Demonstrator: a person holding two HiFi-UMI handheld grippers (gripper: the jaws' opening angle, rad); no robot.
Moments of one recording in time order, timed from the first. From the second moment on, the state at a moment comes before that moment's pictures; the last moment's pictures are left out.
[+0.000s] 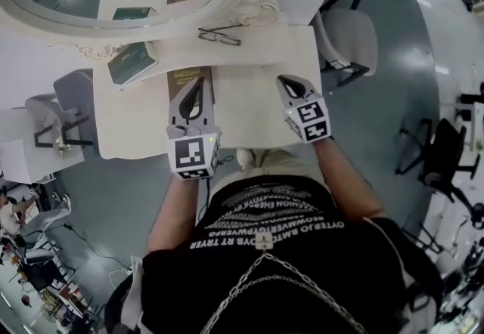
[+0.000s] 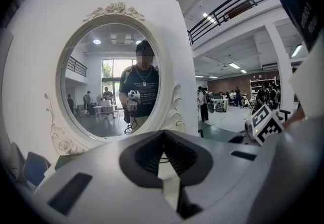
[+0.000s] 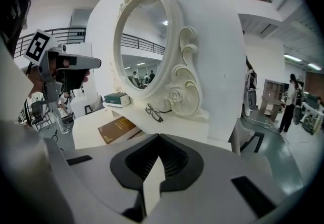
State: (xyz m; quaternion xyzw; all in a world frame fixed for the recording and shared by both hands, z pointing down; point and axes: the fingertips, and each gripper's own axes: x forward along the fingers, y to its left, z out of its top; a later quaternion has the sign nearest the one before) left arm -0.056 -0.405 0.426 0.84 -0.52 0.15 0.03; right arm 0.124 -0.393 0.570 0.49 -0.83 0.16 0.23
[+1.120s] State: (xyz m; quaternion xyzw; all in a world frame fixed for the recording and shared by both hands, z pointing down) left arm -0.079 -0.415 0.457 0.81 -0.55 0.19 0.05; right arm 0.114 -0.450 0.721 0.49 -0.75 0.37 0.23
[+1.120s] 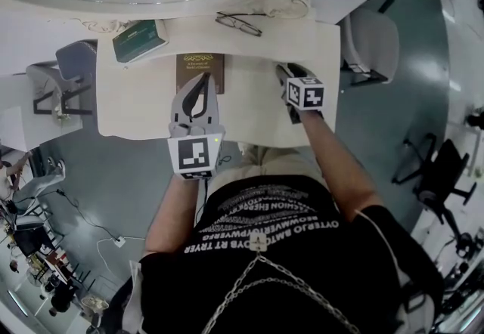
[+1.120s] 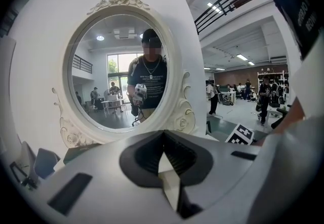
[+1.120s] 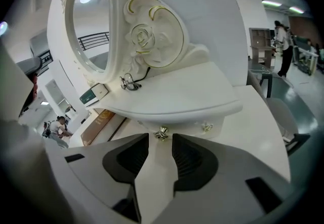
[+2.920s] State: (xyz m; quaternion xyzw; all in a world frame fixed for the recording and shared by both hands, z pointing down) left arm -0.093 -0.367 0.431 0.83 -0.53 0.19 0.02; right arm 0.107 -0.406 0.731 0.50 -0.72 0.37 0.30
